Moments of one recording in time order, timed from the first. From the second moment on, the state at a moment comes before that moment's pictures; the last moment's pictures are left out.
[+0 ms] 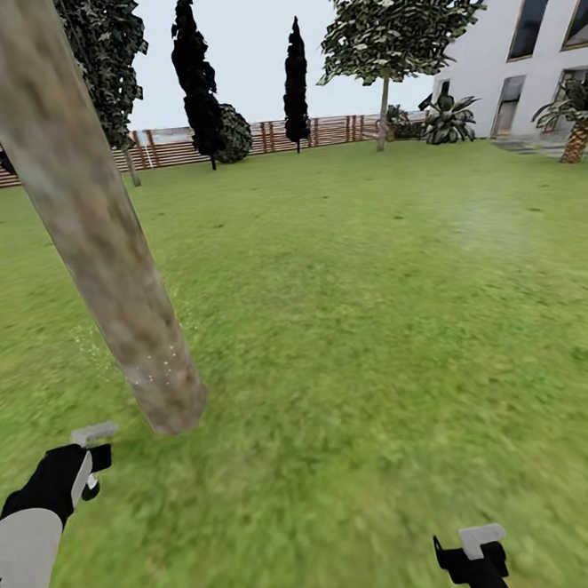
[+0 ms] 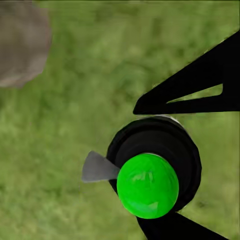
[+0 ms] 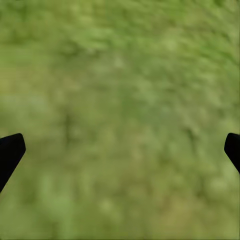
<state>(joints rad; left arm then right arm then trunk) -0.81 0.29 0.39 -0.49 -0.21 0.48 0.05 -0.48 -0.08 -0.16 -0.04 0.31 -0.52 -0.16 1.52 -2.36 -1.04</state>
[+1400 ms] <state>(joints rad) -0.95 0.41 0.17 -0.68 -0.19 0.76 -0.13 -0.48 -0.08 -0.16 -0.04 0.30 -0.52 -0.16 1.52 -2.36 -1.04</state>
